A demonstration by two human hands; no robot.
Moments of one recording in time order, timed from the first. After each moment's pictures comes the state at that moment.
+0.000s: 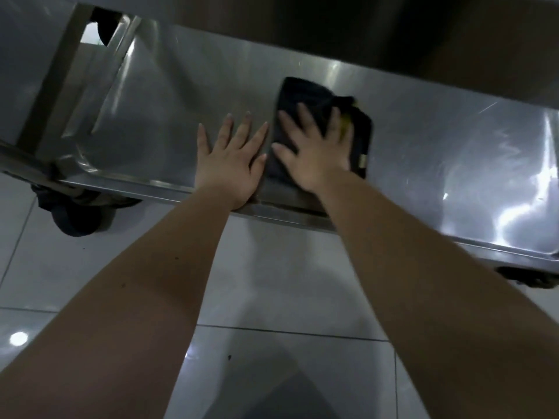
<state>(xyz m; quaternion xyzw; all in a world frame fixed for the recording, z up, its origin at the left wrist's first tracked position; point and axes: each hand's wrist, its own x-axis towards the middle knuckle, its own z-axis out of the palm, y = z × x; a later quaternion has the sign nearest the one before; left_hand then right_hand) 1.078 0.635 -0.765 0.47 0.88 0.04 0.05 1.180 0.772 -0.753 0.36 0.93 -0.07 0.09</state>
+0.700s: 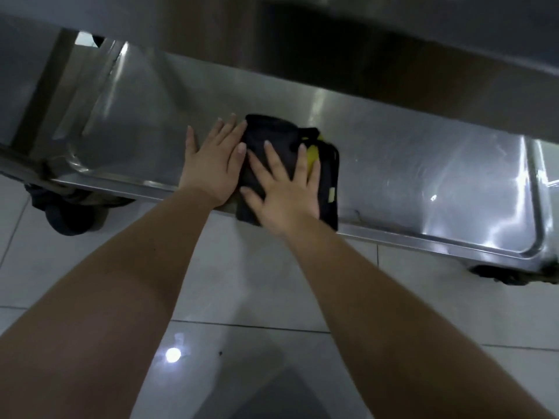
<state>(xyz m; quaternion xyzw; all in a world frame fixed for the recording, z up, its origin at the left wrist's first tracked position) 1.071 0.629 -0.758 0.46 0.87 0.16 0.09 1.210 0.705 -0.756 0.31 0.94 -0.08 0.11</state>
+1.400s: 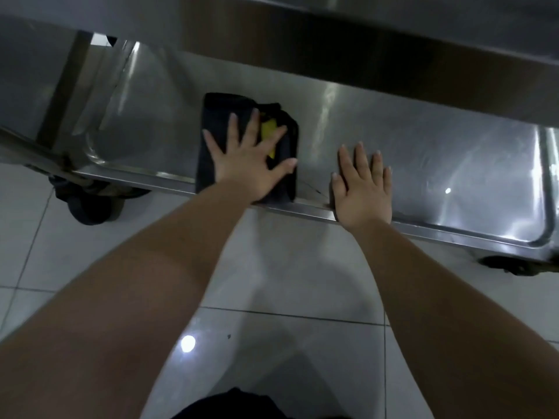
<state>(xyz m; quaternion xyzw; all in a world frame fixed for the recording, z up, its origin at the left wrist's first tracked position) 1.109 0.656 -0.757 0.44 0.89 0.02 0.10 1.305 0.773 -0.767 0.42 0.90 -0.12 0.04</state>
